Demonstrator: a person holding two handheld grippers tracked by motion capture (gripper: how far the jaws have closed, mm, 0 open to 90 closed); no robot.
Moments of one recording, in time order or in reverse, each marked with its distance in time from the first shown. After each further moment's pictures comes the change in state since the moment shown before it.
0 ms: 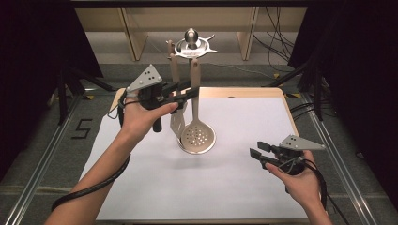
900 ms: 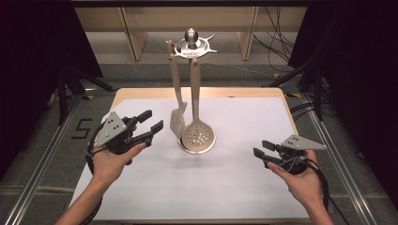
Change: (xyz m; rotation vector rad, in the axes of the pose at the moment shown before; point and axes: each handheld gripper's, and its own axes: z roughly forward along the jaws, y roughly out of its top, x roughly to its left) left arm -0.002 -0.085 -0.088 -0.017 0.211 0.077; right arm -0.012 -0.001 -0.002 -0.002 -0.084 -0.074
